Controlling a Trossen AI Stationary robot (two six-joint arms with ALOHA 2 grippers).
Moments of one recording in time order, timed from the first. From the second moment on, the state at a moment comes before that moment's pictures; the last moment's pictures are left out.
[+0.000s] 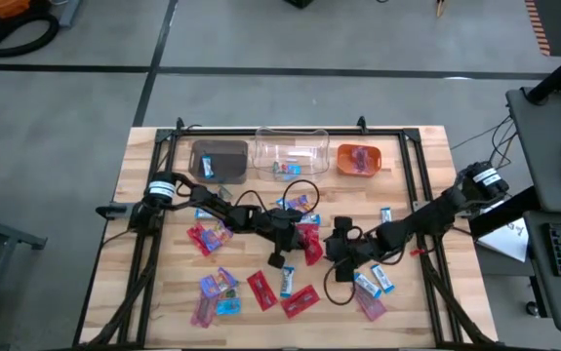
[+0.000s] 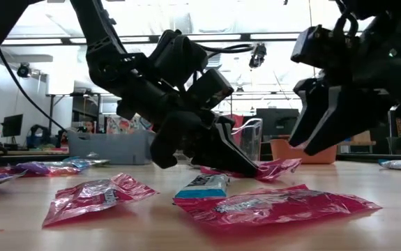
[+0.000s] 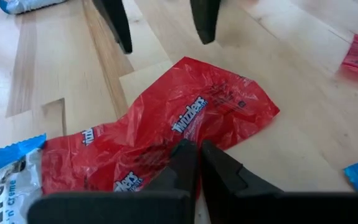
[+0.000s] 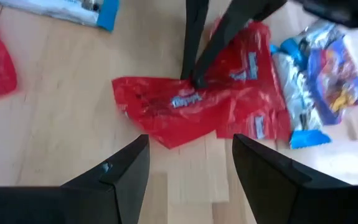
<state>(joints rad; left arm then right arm) -0.05 2.12 0.99 0.53 0.21 0.28 0.43 1.58 0.71 -0.09 0.40 0.23</state>
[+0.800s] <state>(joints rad) -0.04 2.16 0.99 0.55 0.20 0.26 0.43 1.75 0.71 0.14 0.49 -0.09</state>
